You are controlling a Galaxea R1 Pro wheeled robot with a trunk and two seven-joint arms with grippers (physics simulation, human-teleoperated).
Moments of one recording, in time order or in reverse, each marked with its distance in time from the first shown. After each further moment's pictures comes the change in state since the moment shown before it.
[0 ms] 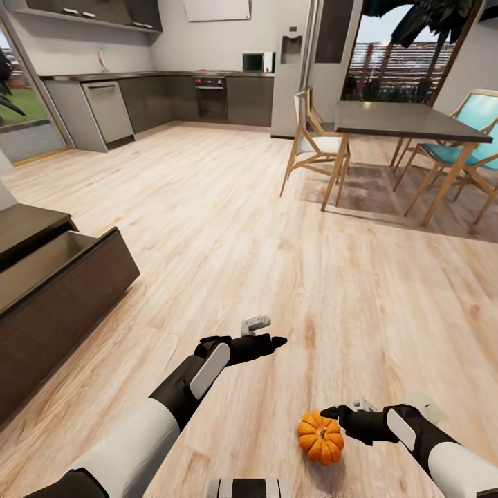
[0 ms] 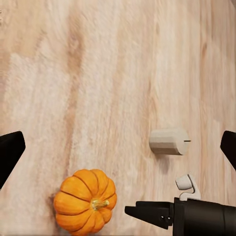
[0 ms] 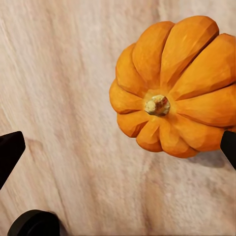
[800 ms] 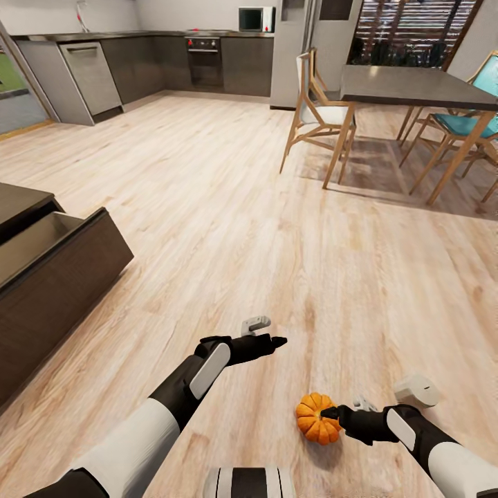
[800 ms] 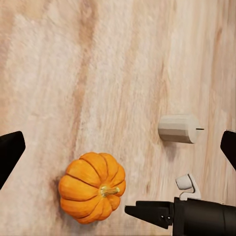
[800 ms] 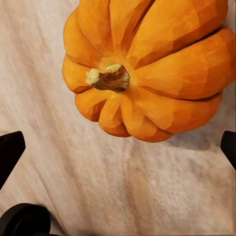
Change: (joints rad) left arm 0.000 0.000 0.000 0.000 0.000 0.001 0.000; right arm 0.000 0.000 0.000 0.000 0.000 -0.002 -0.001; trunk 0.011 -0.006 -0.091
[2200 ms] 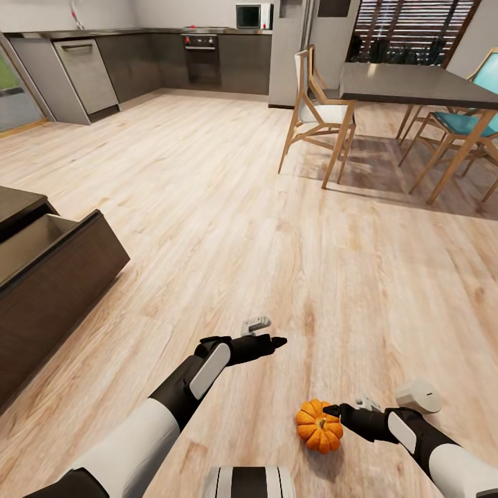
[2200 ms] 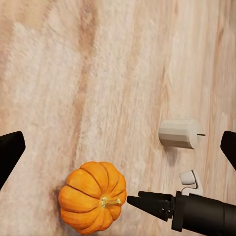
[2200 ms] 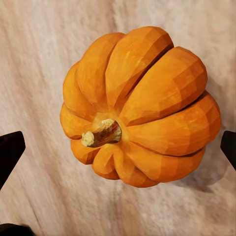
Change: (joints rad) left arm 0.000 0.000 -0.001 0.003 0.000 -0.001 0.000; right arm 0.001 0.000 -0.001 0.022 0.006 -0.118 -0.002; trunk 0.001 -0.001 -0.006
